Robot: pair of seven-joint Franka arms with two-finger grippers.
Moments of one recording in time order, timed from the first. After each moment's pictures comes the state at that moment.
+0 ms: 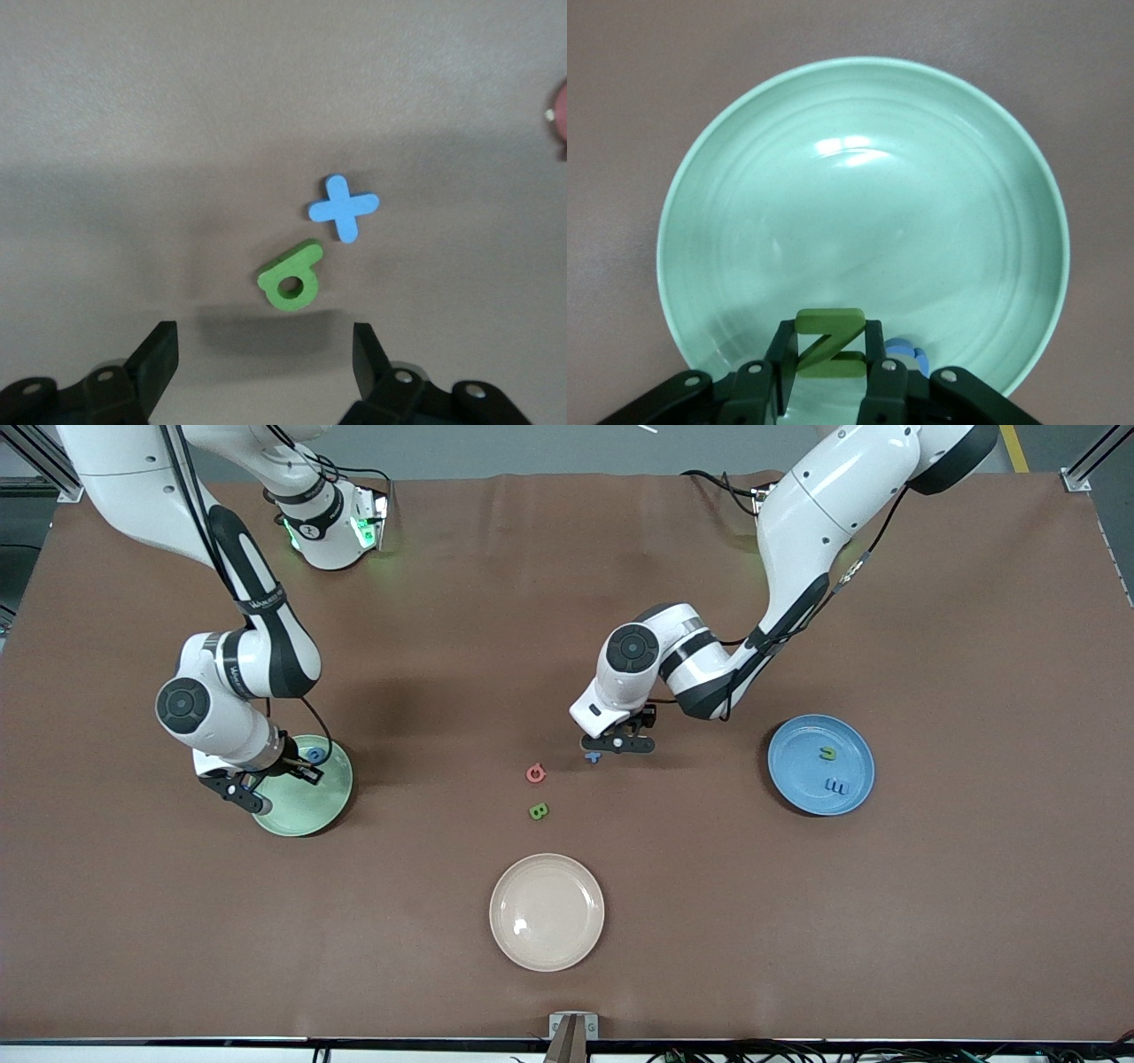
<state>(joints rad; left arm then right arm) -0.26 0.73 -0.55 -1.83 0.41 2.40 -0.95 0.16 0.38 -0.08 -2.17 0.06 2.51 0.54</state>
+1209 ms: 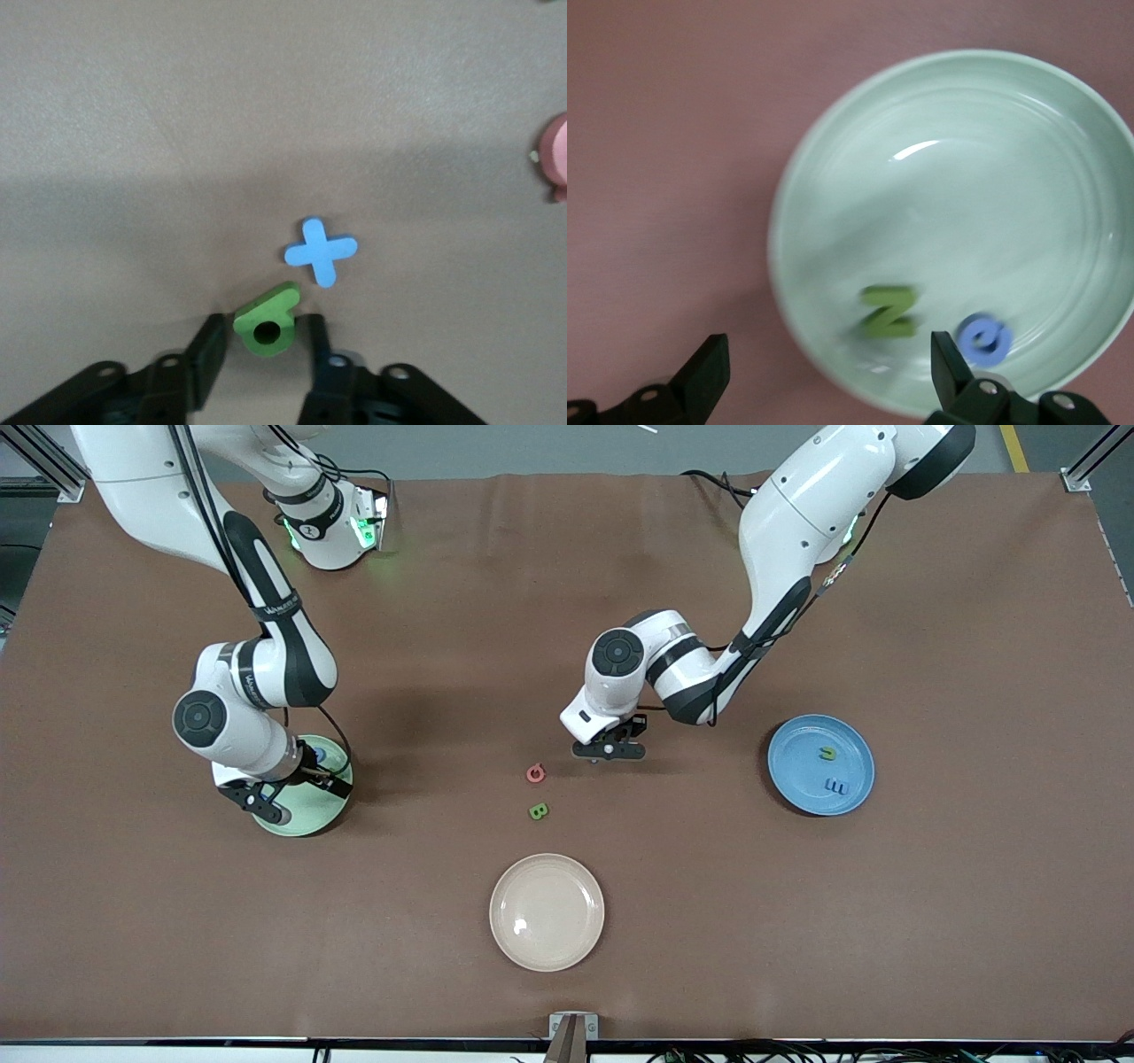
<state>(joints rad) -0.36 0.75 -0.46 -1.75 0.41 2.40 -0.96 0.23 0.42 -0.08 -1.99 0.11 2.36 0.63</state>
